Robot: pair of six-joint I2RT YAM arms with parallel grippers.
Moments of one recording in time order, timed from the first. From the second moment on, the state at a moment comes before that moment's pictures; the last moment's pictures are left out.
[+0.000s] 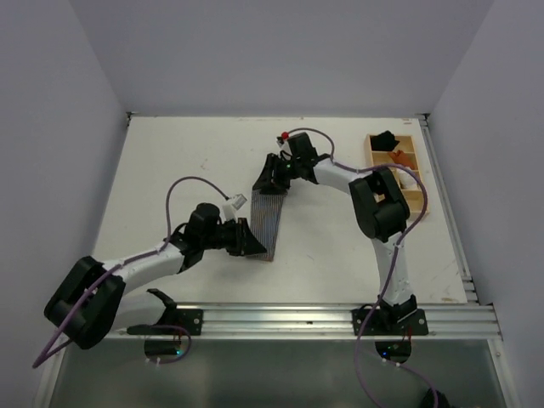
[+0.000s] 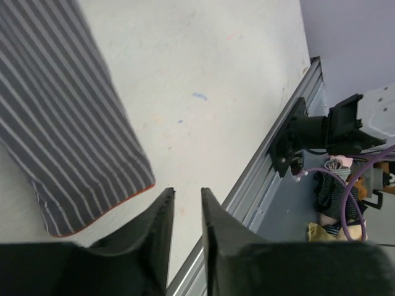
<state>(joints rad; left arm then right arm) -0.57 1.25 0.37 0.28 0.58 -0.69 0.50 2.22 1.55 -0.12 -0.65 0.74</state>
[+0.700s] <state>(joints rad) -0.26 1.24 0.52 0.09 0.64 -0.63 0.70 1.66 1.14 -0.56 -0.30 0.72</state>
